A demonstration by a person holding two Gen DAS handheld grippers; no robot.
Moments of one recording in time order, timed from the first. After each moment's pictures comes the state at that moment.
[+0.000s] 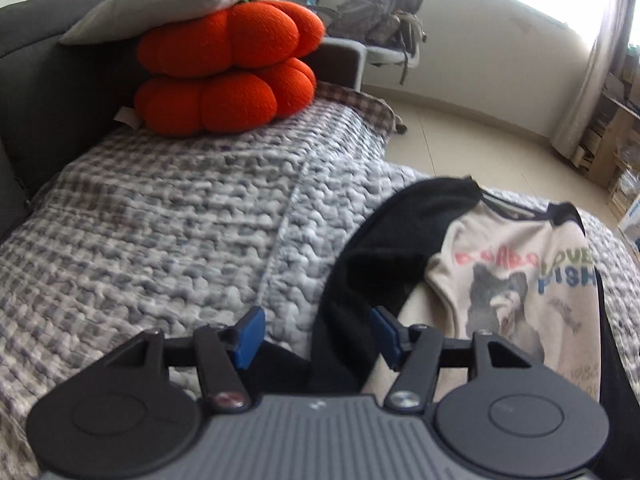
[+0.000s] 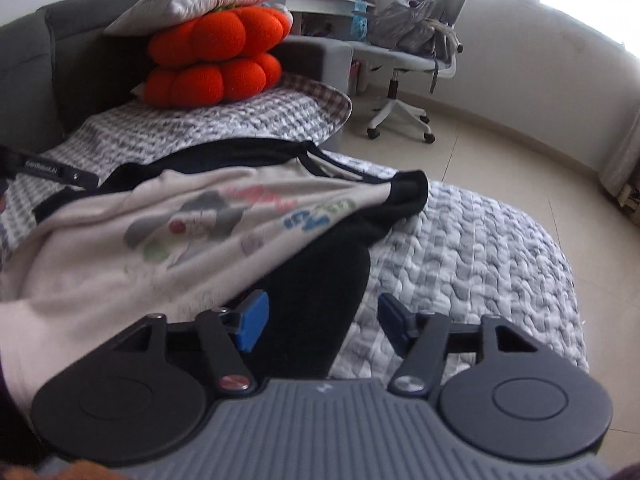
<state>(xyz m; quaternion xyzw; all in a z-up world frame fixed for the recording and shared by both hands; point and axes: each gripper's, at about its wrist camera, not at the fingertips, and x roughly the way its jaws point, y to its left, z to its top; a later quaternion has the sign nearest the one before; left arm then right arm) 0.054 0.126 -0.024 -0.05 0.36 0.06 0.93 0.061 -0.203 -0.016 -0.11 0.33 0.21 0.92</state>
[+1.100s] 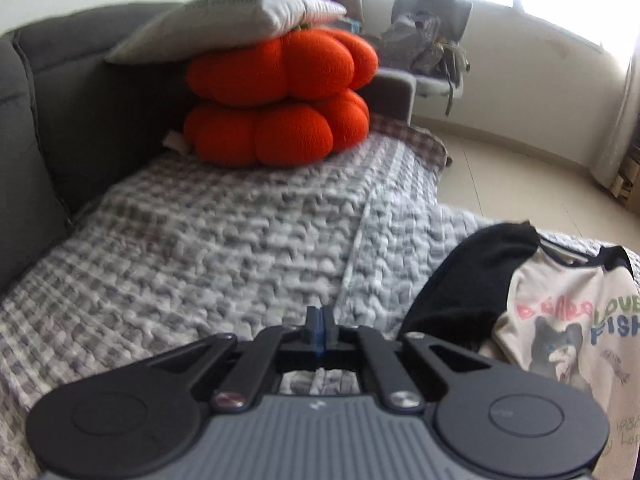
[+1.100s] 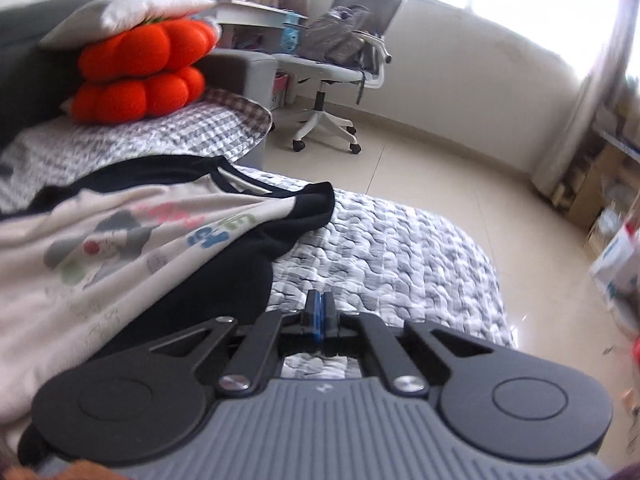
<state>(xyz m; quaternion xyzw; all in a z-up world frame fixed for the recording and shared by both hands) 0.069 0.158 -0.017 -0.05 0.34 0.12 0.93 0.073 -0.233 -0.011 -0.10 0.30 0.10 0.94</state>
